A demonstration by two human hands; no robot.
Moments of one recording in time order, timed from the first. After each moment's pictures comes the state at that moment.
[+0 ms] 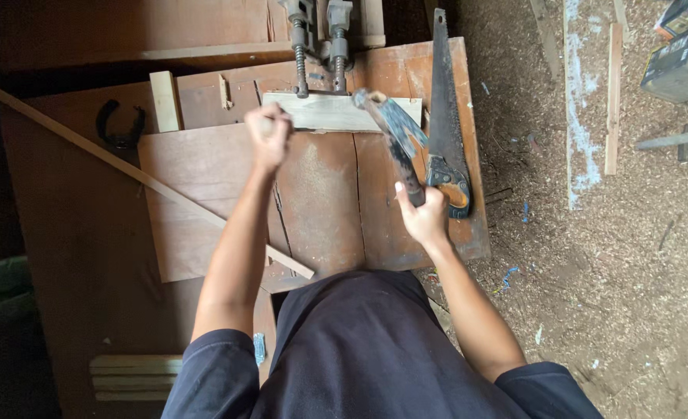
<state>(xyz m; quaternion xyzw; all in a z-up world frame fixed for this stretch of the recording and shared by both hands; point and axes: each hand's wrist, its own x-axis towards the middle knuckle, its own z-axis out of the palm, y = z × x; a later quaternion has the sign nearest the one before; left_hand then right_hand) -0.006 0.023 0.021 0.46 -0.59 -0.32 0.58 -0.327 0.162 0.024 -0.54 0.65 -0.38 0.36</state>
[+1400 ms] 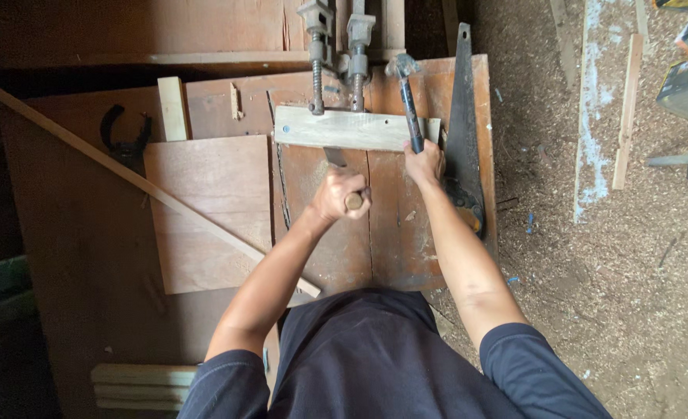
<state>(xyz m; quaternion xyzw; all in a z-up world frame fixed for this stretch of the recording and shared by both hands) -0.078 0.057 -0.018 0.32 -0.81 -0.17 0.46 -0.302 -0.023 -0.120 -0.51 0.77 -0.22 0.32</state>
